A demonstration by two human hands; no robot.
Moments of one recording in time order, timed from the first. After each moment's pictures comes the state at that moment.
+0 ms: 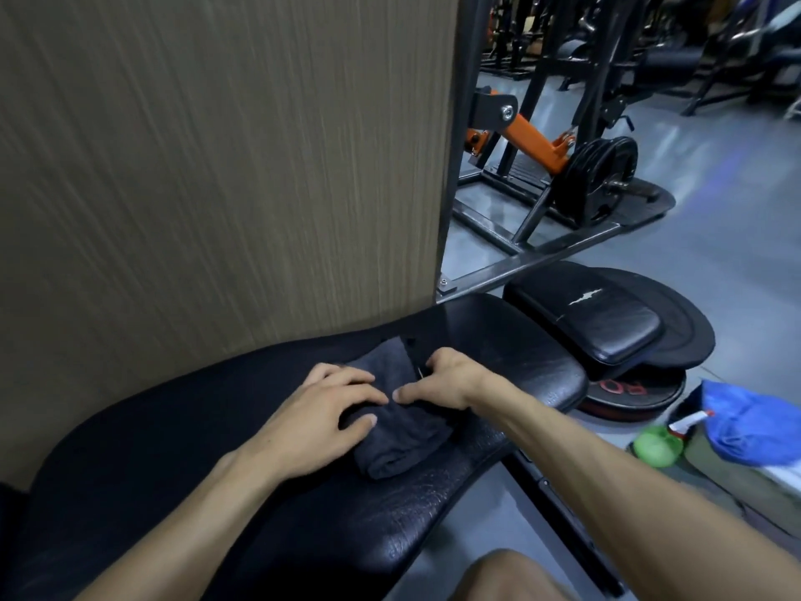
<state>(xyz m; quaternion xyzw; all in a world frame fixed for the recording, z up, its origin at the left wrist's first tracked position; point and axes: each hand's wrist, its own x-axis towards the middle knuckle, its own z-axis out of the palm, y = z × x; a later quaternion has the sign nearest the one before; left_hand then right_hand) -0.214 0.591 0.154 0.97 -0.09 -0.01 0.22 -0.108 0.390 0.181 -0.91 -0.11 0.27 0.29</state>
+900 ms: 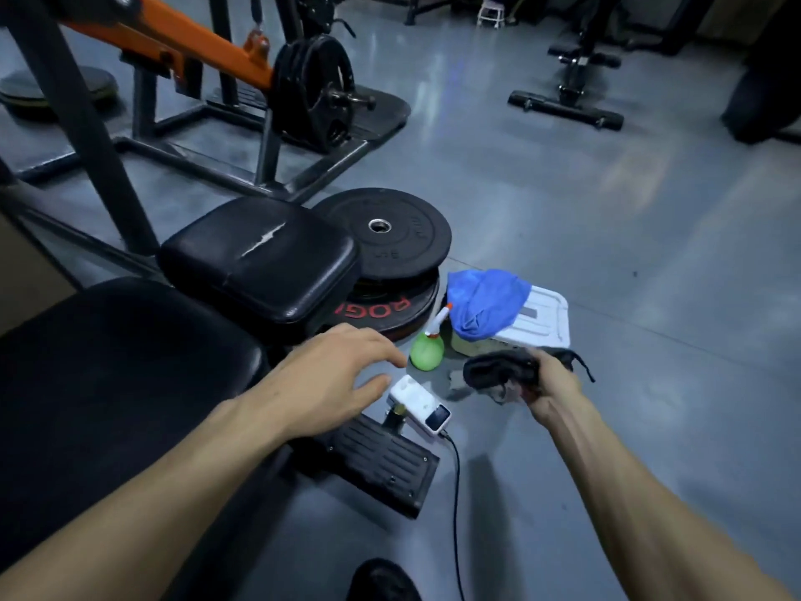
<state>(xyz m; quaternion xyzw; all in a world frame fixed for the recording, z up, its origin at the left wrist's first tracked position) -0.049 0.225 0.101 0.87 -0.42 -0.09 0.22 -0.109 -0.083 0.019 -0.41 0.50 -0.16 0.75</state>
